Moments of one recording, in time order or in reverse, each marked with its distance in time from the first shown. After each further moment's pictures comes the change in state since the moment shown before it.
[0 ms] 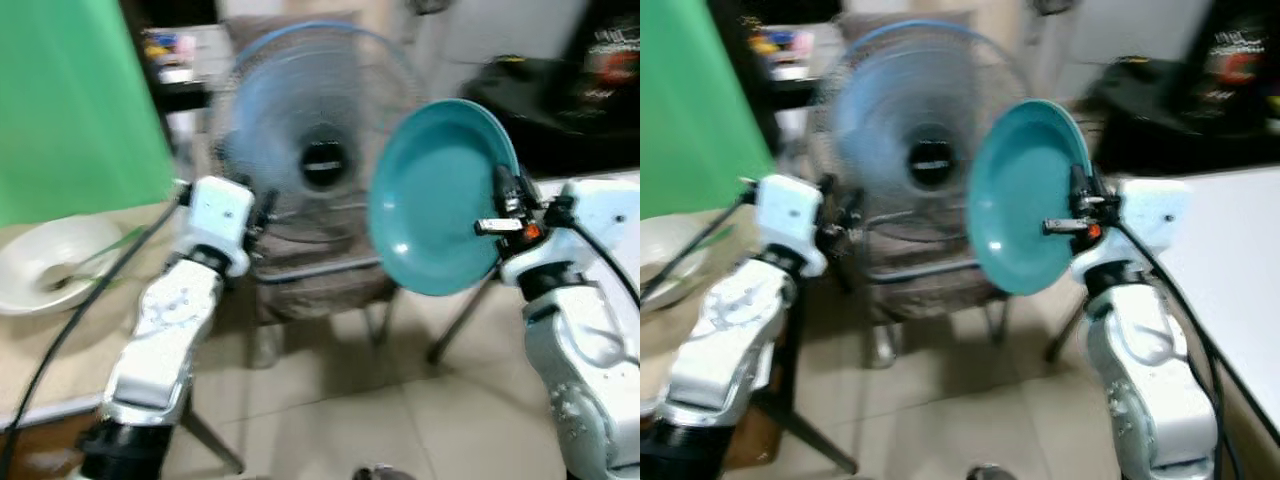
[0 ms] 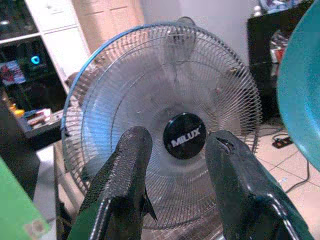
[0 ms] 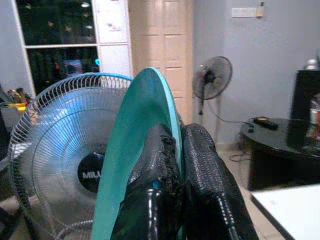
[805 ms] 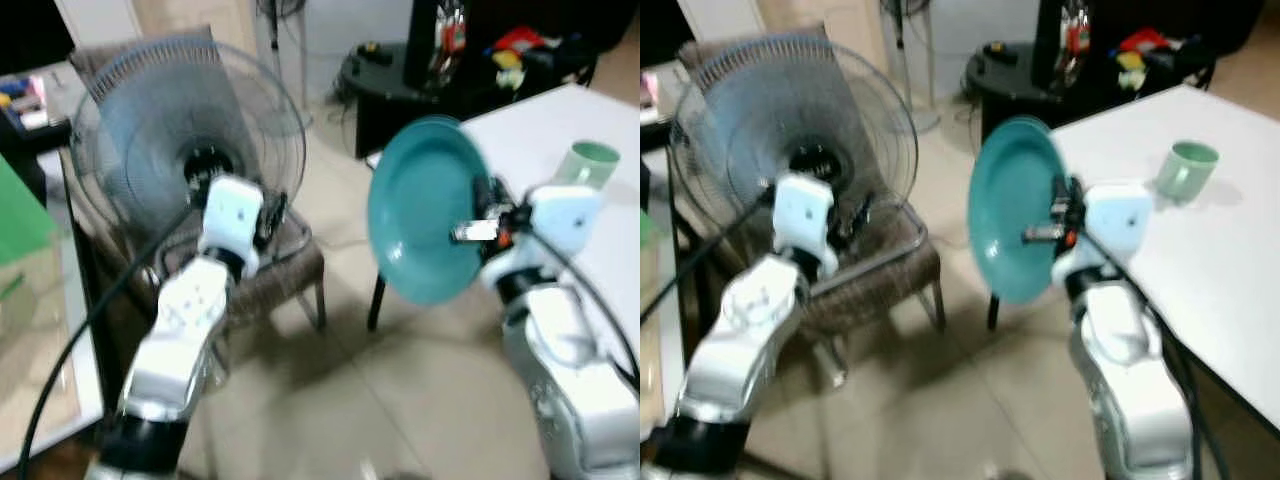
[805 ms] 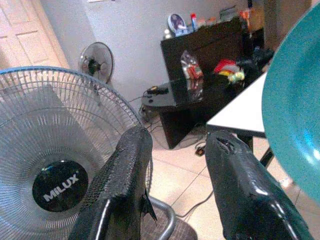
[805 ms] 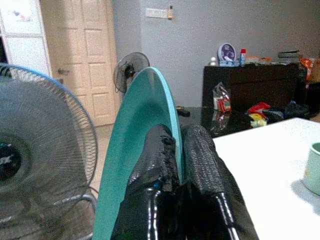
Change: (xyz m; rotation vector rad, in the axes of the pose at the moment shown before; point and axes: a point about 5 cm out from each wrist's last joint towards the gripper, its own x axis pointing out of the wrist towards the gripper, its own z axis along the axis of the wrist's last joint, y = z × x) left arm 0.010 -0.020 -0.002 -0.052 -0.006 -0.052; right arm 0.003 0.003 -0.007 -0.088 0.029 -0.041
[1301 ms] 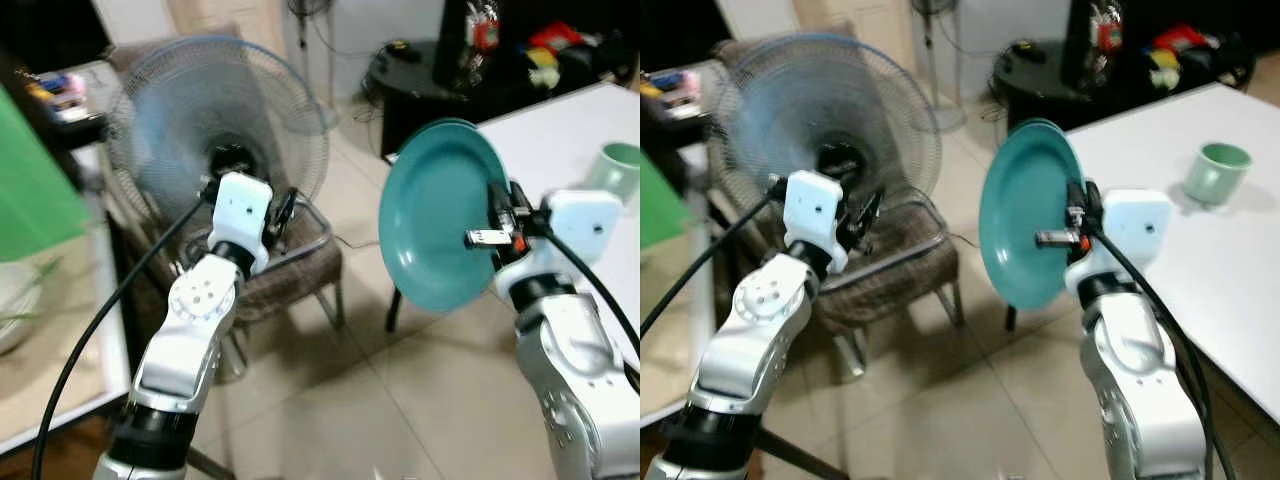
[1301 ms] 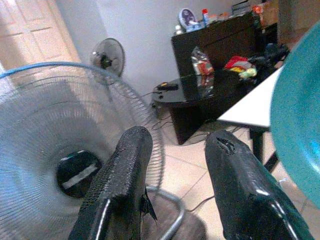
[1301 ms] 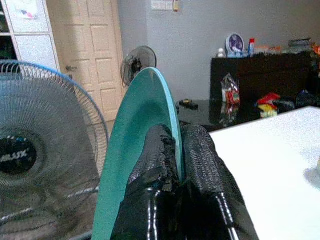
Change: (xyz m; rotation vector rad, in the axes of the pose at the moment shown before) left arm 0.004 -0.005 -0.001 -0.015 0.006 -0.015; right arm -0.011 -0.007 -0.008 0.019 0.057 -0.031
